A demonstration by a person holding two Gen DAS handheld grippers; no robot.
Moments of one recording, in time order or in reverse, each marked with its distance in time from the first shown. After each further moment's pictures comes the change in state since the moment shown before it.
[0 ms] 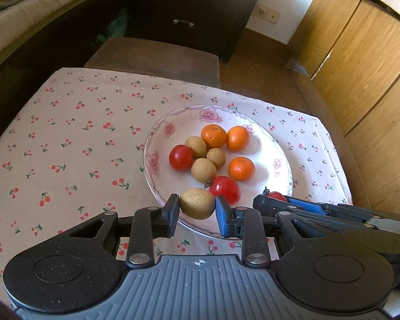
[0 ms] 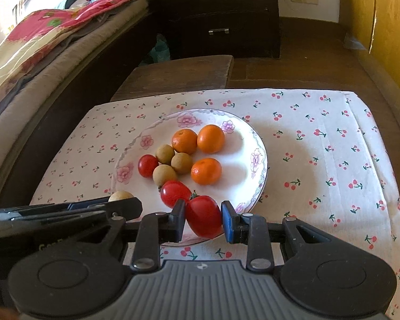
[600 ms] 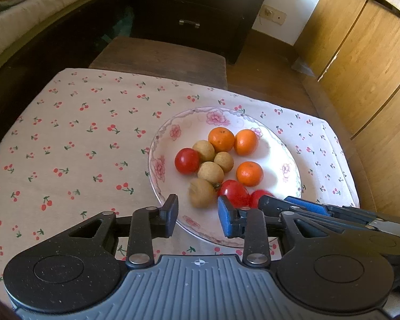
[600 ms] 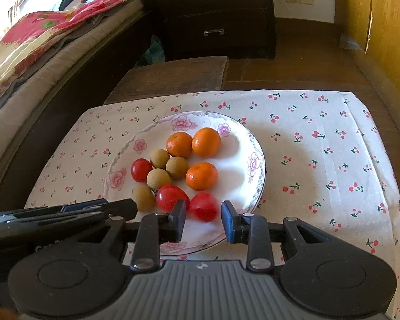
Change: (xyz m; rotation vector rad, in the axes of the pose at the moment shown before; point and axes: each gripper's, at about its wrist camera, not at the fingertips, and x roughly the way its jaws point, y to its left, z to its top) left arm 0.005 0.001 0.003 -0.008 -0.007 0.027; right arm 0.006 -0.001 0.001 0.012 -0.013 -0.020
